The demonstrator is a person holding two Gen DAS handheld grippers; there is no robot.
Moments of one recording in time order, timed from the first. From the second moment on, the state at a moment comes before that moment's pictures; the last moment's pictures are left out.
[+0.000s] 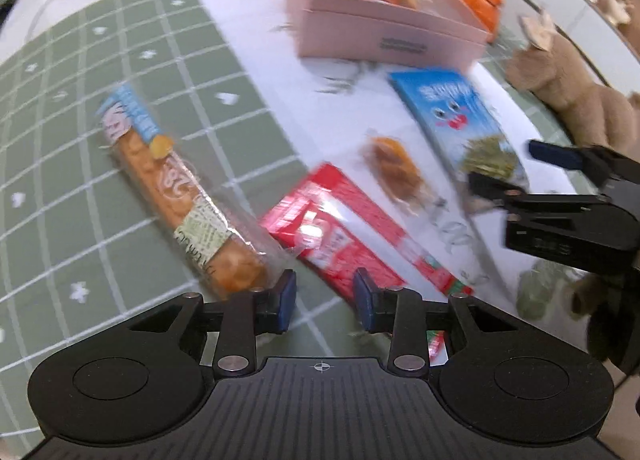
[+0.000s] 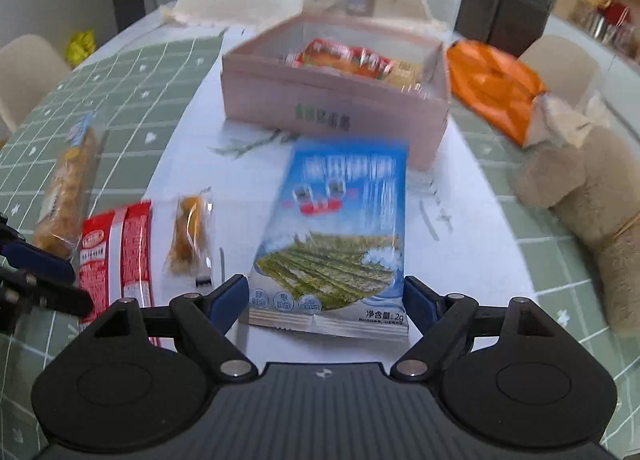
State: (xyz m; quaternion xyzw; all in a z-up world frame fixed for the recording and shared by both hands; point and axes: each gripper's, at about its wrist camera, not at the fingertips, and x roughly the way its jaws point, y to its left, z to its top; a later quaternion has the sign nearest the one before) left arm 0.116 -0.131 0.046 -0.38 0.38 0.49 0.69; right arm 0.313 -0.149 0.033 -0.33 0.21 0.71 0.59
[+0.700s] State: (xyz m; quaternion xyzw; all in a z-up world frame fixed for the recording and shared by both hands) left arm 0.128 -0.131 0.058 -0.36 0.37 0.49 0.70; right arm 0.258 -0.201 0.034 -0.34 0.20 0.77 0.49
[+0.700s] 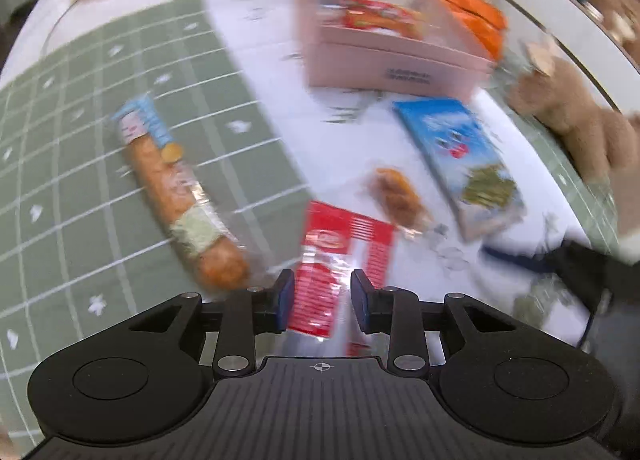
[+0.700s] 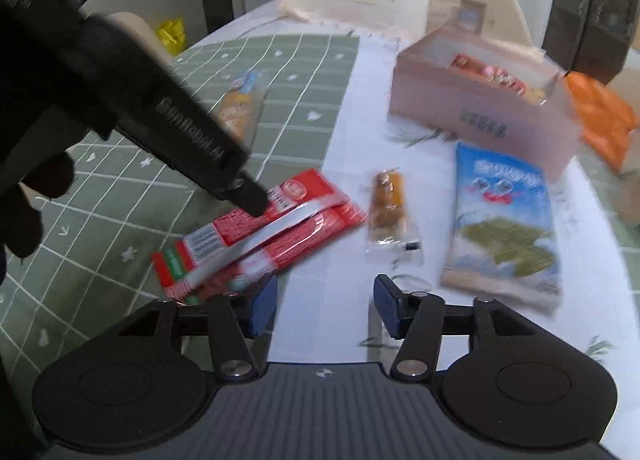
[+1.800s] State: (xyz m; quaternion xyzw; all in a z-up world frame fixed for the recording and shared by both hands) left arm 0.162 -0.142 0.036 -0.28 0.45 0.47 0.71; right arm 0.249 -0.115 0.031 -0.36 0.25 0.76 0.48
